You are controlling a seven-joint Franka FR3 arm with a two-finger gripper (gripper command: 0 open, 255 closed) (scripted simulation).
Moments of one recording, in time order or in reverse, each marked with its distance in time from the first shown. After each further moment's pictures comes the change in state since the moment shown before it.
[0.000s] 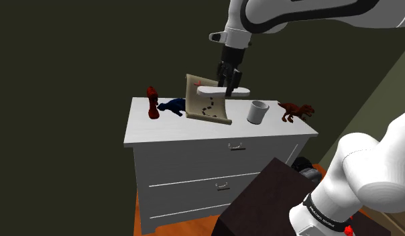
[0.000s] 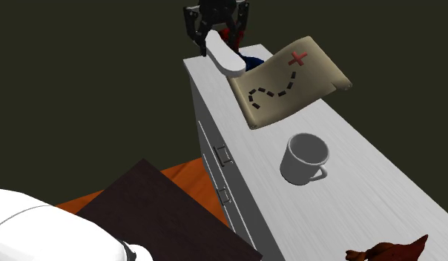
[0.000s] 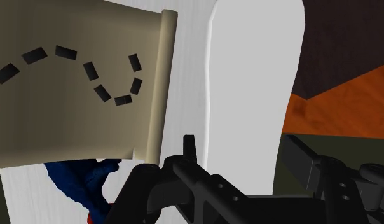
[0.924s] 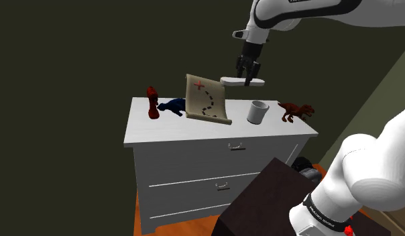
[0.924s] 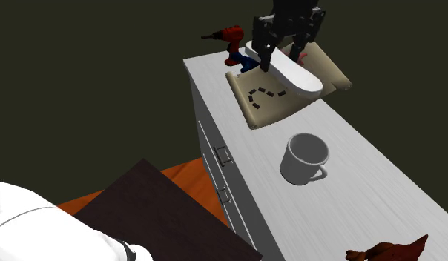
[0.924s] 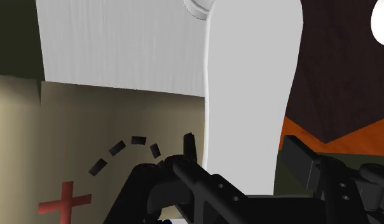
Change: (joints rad) arm -0.113 0.051 -0.187 0.090 -0.032 -0.037 -0.291
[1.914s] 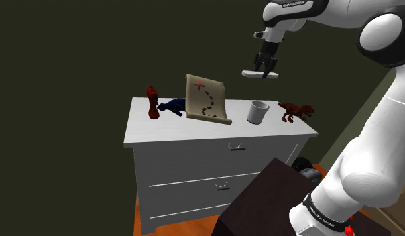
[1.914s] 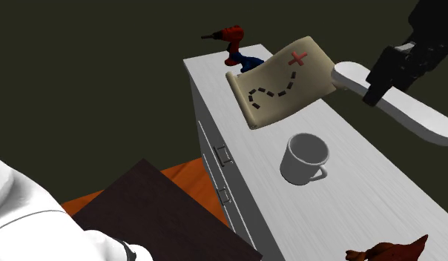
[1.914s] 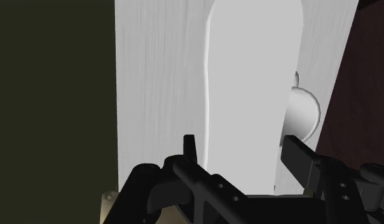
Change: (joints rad) arm -0.170 0.288 -0.227 0.310 0.111 -0.054 -0.423
